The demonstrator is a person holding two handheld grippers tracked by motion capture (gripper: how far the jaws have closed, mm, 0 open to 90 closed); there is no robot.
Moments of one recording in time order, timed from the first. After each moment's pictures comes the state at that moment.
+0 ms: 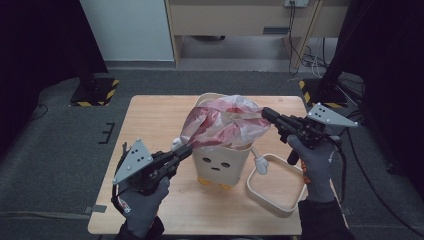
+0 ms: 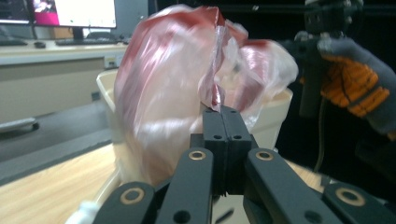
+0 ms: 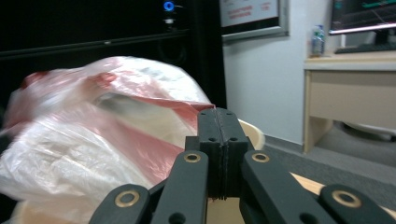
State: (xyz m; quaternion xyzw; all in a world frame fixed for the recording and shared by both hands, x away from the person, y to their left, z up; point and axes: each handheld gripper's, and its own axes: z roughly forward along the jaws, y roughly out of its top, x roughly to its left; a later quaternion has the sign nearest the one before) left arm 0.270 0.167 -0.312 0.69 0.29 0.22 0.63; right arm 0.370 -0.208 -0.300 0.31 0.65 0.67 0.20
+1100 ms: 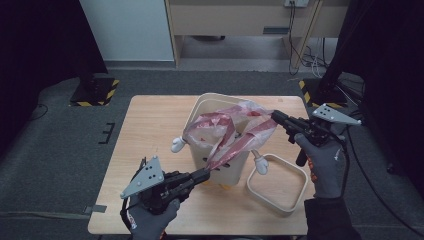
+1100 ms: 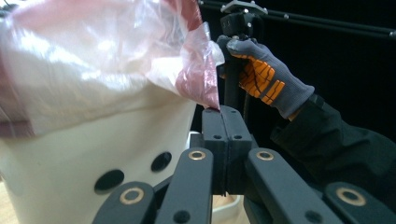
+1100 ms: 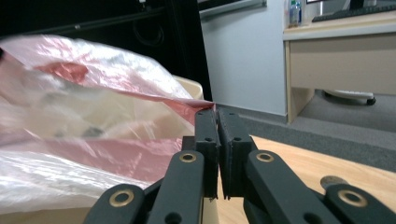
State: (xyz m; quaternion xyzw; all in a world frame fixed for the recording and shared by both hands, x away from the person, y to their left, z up) left arm 0.249 0.143 -0.328 0.70 0.25 0.10 0.66; right arm 0.384 -0.234 -0.321 0.36 0.66 0.63 0.18
